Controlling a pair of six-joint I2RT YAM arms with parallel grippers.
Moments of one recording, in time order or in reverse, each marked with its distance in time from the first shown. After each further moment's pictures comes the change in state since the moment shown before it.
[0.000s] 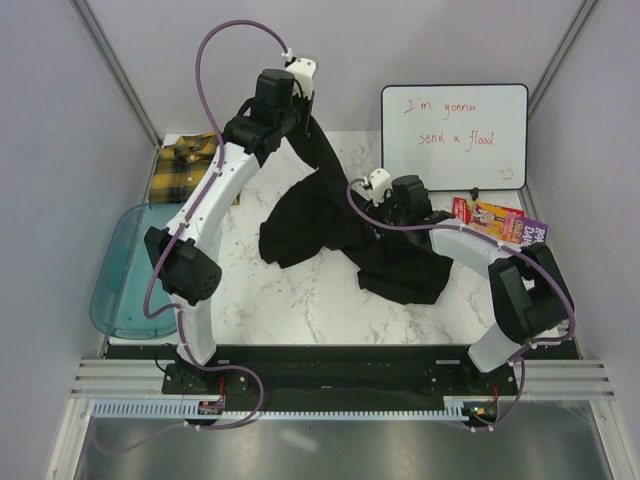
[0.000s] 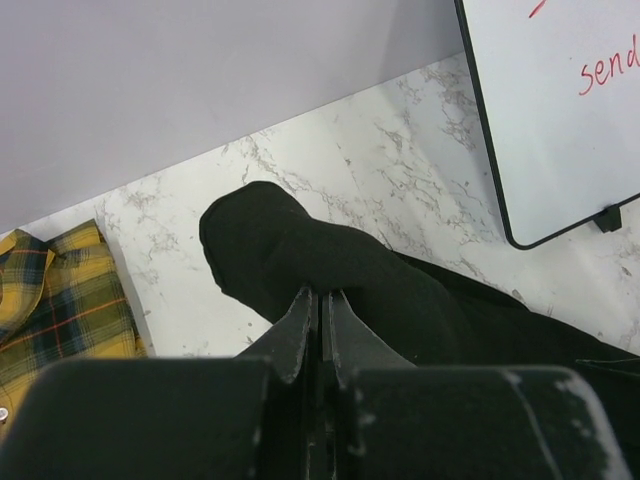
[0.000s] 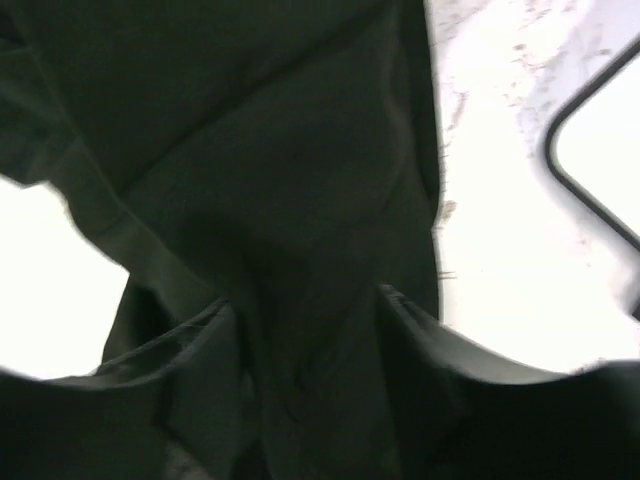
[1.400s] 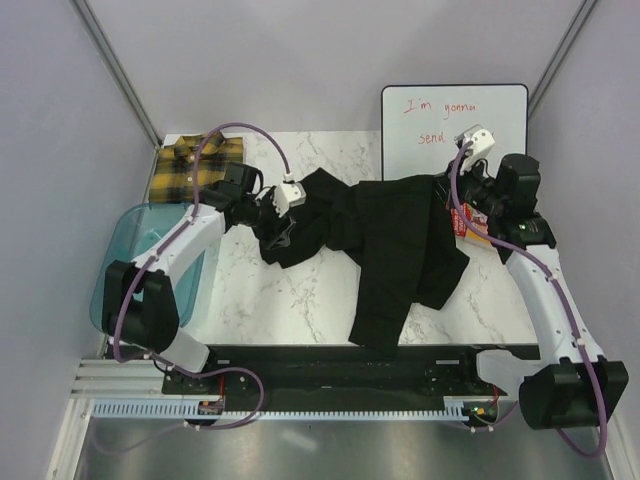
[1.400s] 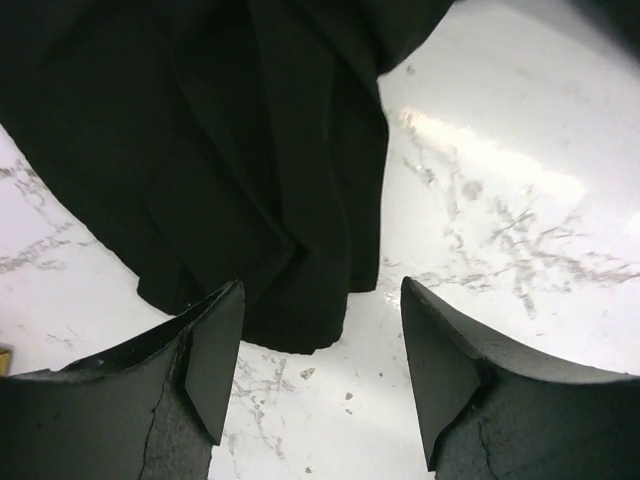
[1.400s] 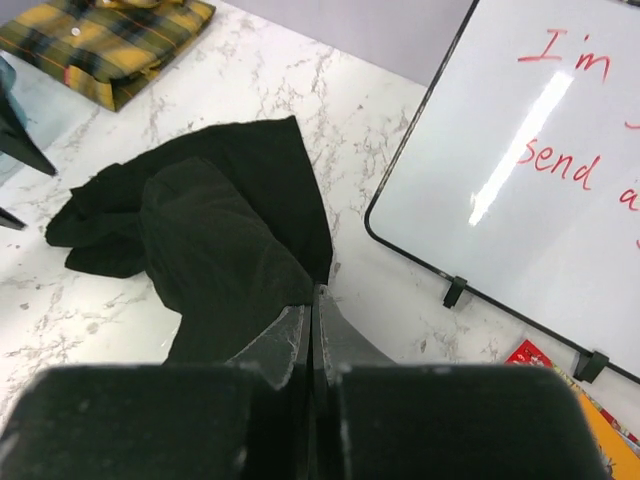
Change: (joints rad) left arm 0.157 -0.430 -0.951 -0.050 0.638 0.665; right arm -0.399 -0.469 0.083 -0.176 -0.356 0.116
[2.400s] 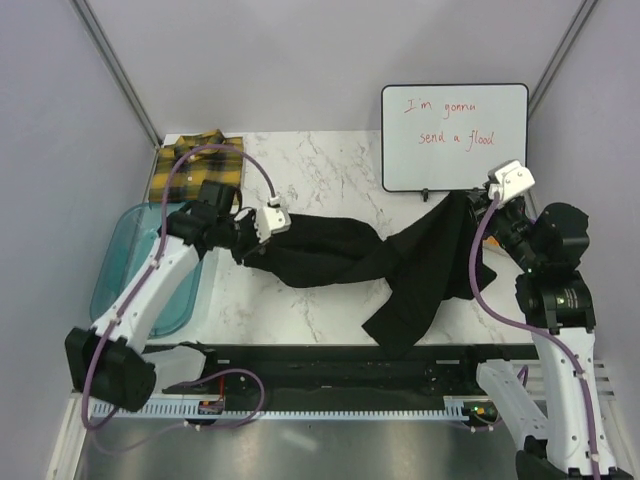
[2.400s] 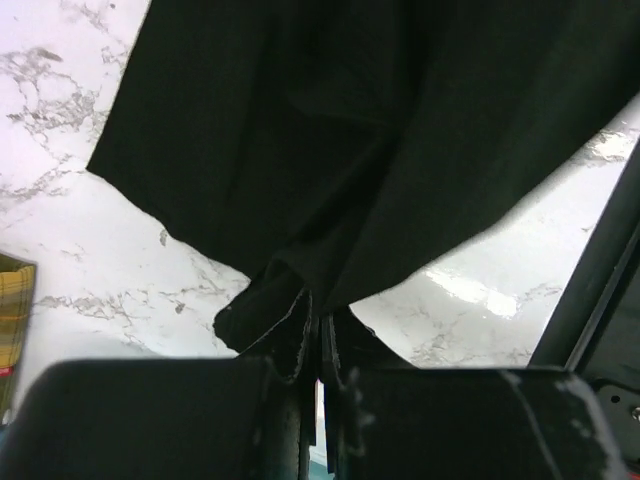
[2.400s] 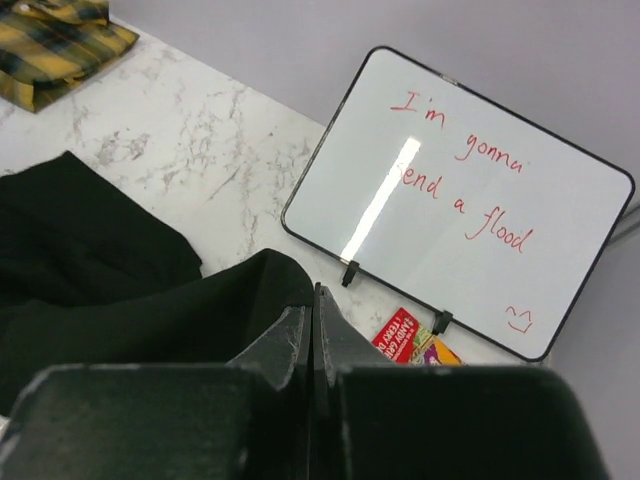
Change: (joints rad) left arm -0.006 -0.336 -0.151 -0.209 -0.066 0.150; right arm -0.010 -0.432 0.000 -0.244 0.146 -0.152
